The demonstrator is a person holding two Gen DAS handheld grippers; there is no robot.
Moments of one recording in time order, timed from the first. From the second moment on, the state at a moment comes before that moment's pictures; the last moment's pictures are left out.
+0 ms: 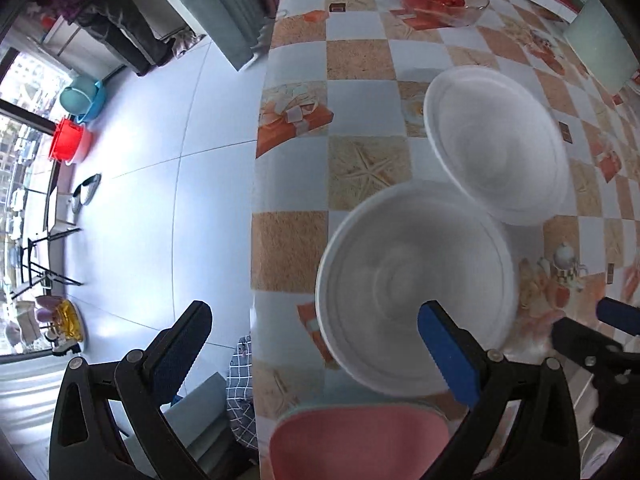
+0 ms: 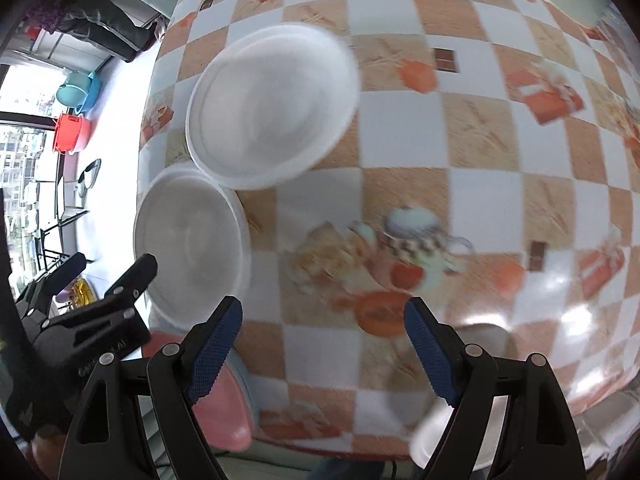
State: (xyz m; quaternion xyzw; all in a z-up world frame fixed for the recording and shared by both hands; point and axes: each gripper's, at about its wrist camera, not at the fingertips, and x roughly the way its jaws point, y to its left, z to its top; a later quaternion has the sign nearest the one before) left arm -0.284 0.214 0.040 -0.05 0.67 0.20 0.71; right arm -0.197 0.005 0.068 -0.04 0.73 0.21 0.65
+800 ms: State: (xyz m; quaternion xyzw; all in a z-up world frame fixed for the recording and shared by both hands) left arm -0.283 0.213 -0.009 -0.09 0.73 0.13 0.67; right arm -0.205 0.043 0.024 -0.07 0.76 0.27 0.59
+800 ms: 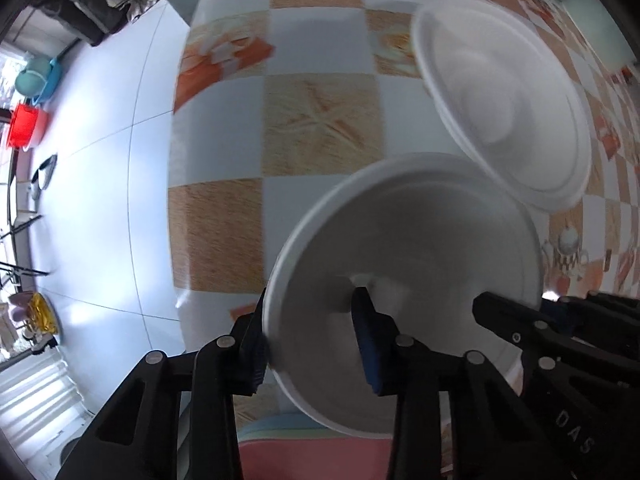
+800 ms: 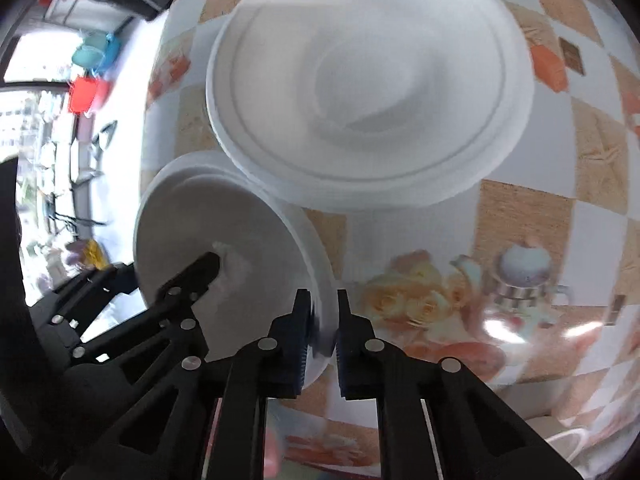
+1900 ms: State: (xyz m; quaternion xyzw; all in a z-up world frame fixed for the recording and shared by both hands) left arm -0.203 0.017 -0.012 -0.05 0.73 0.06 0.68; right arm -0.165 -0.119 0.021 -0.03 0.78 0.18 0.61
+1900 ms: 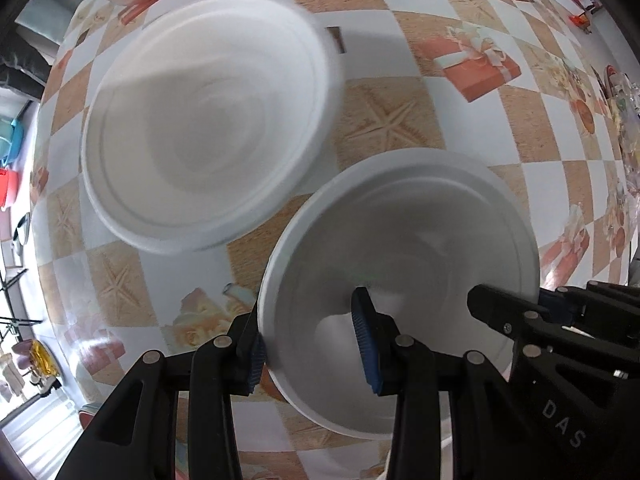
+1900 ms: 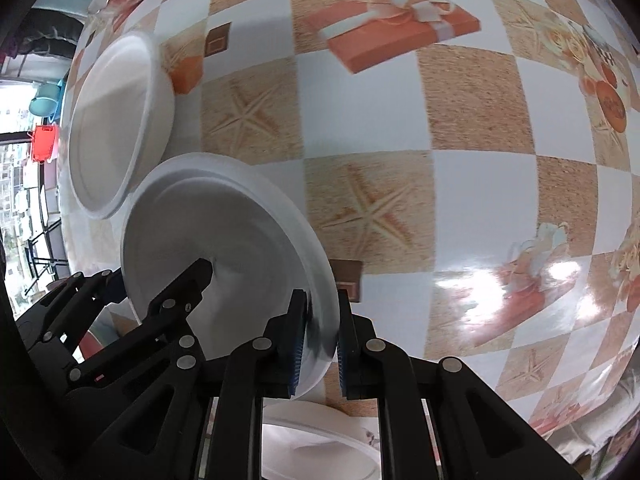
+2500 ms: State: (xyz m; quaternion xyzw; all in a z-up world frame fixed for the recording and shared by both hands) left arm -0.132 0.030 0.003 -0.05 0.71 0.06 0.70; right arm -0.170 -0.098 0.036 0.00 0.76 0.18 0.62
